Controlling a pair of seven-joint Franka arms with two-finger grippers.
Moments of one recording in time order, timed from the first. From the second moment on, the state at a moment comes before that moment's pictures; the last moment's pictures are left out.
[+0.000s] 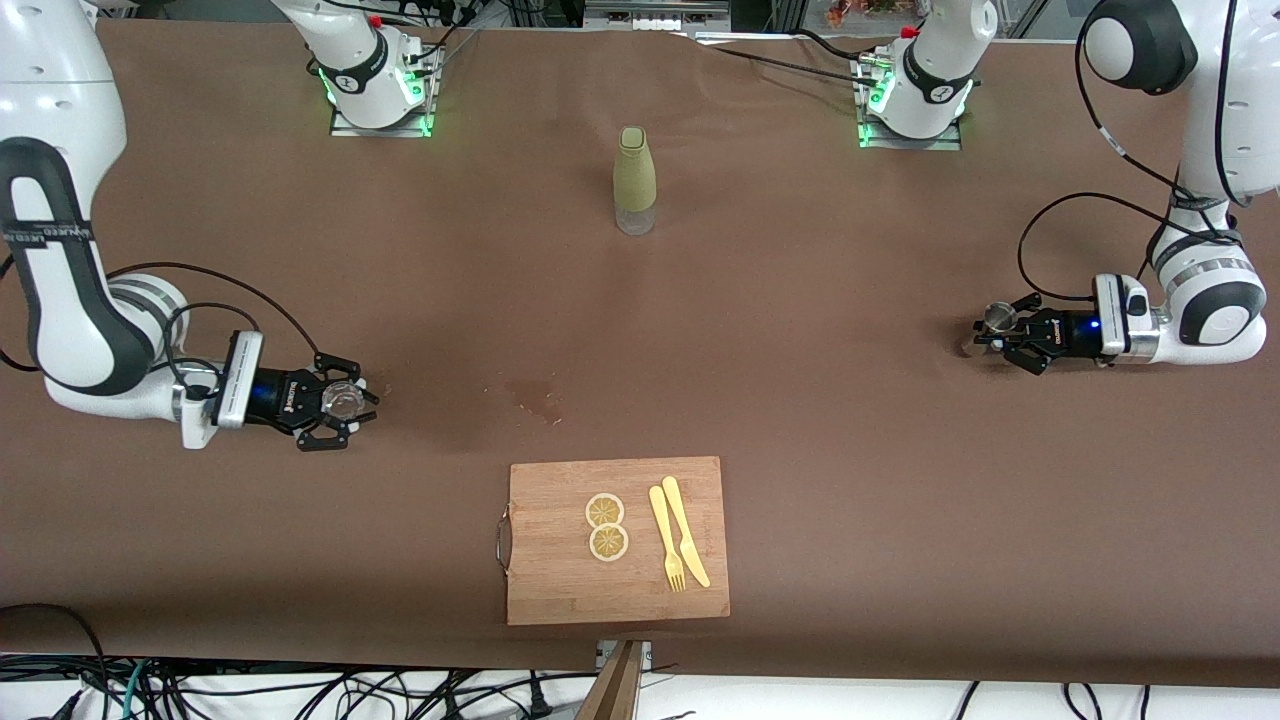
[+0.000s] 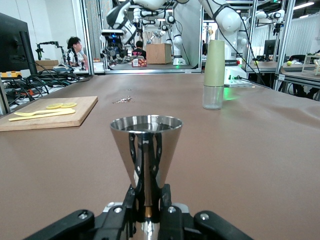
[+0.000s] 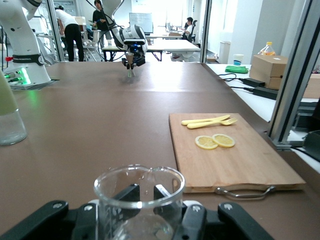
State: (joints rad) left arm 0.23 0.84 0.35 -1.75 -1.10 1.30 2.78; right arm -0.30 0.71 0.21 -1.66 1.13 1.81 -2.34
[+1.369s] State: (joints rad) left arm 0.25 1.00 0.41 -1.44 -1.01 1.31 2.64; right arm -0.36 0.97 0.15 -1.63 1.03 1.77 -2.52
